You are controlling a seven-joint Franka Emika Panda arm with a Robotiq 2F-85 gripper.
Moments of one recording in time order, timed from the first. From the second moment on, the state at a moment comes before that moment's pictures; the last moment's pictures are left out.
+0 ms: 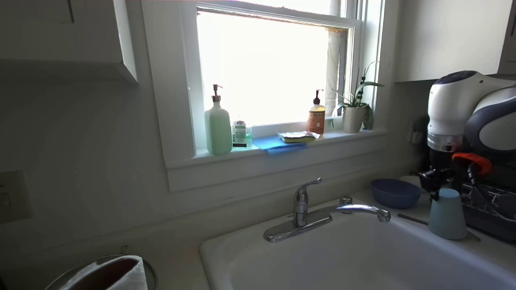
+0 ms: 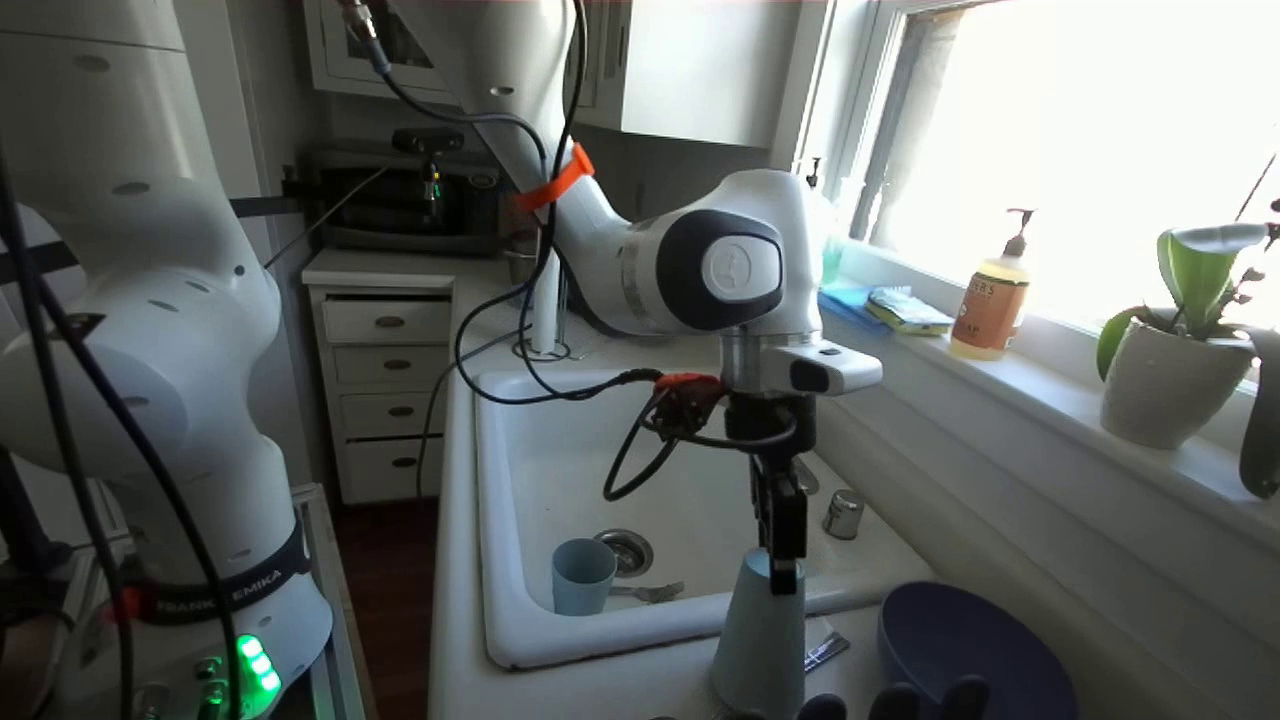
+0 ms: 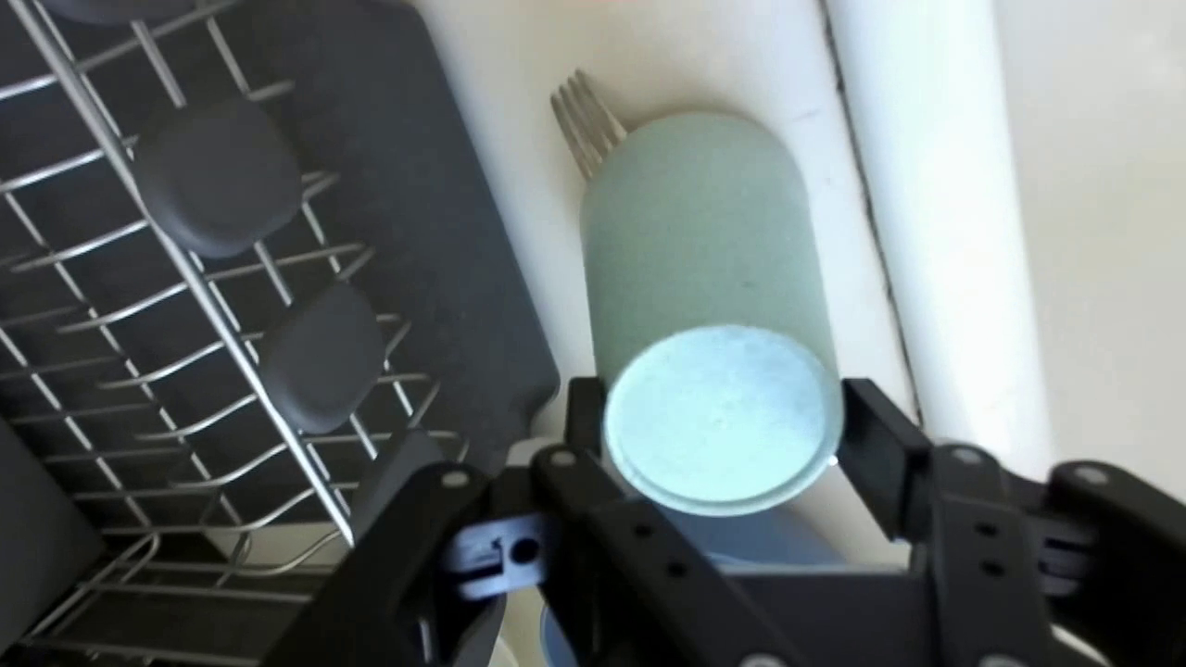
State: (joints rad) arm -0.29 -0.06 -0.23 -2.45 -0.60 2.49 0.65
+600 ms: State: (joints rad) arm -0.28 -0.05 -0.23 -2.30 -0.29 2.07 0.31
